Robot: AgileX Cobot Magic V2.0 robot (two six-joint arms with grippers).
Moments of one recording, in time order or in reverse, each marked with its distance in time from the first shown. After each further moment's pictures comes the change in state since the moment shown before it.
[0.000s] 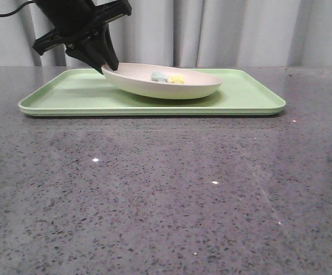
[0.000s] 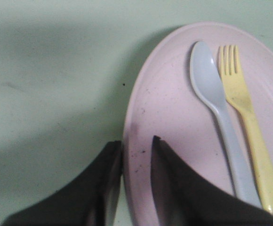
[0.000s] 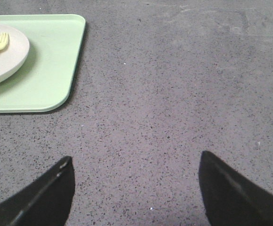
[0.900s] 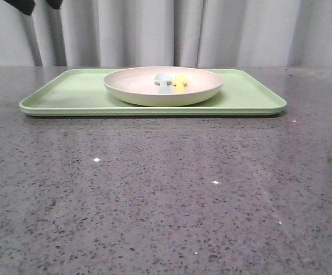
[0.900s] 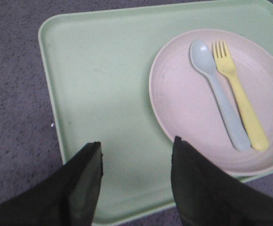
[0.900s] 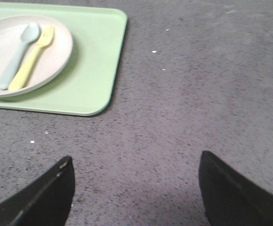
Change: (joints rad) left arm 0.000 -0.557 0.452 0.233 -0.123 -0.002; right arm 0.156 0.254 -0.275 0.000 0.137 0.000
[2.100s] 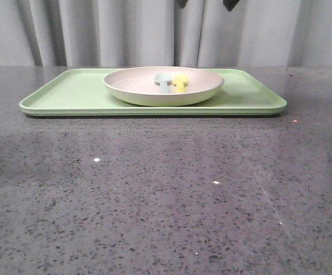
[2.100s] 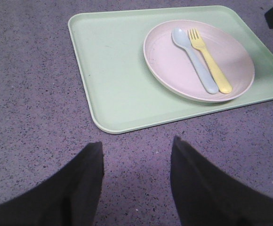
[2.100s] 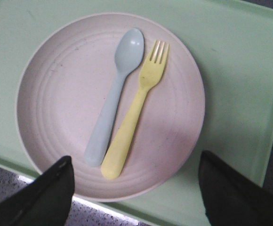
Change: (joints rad) left arm 0.000 -0.593 0.422 0.024 -0.022 0.000; right arm 0.294 1.121 -1.109 0.011 0.388 0.110
